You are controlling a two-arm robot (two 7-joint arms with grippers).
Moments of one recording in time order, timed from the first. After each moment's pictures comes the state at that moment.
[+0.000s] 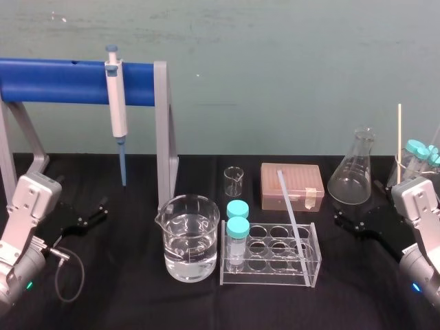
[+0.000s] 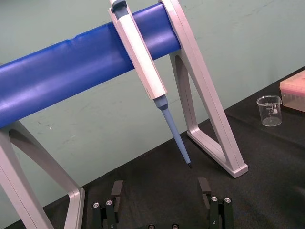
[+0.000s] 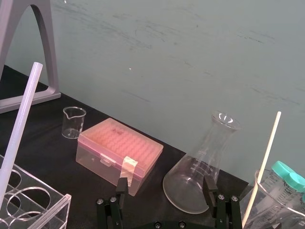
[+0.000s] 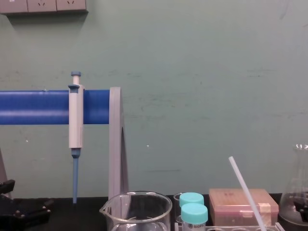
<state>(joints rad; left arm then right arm) -0.20 0.60 0.45 -1.41 -0.25 -0.12 0.03 0.20 0.60 -0.45 -1.41 0.25 -0.12 -0.03</state>
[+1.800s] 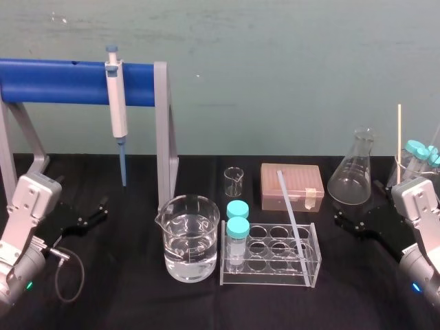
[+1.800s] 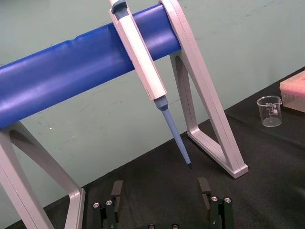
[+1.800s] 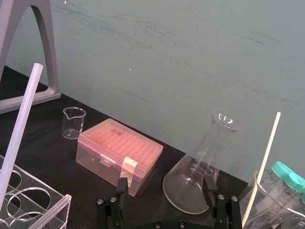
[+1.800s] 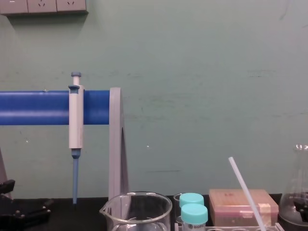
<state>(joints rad) -0.20 0.60 0.45 -1.41 -0.25 -0.12 0.03 0.20 0.60 -0.45 -1.41 0.25 -0.12 -0.03</state>
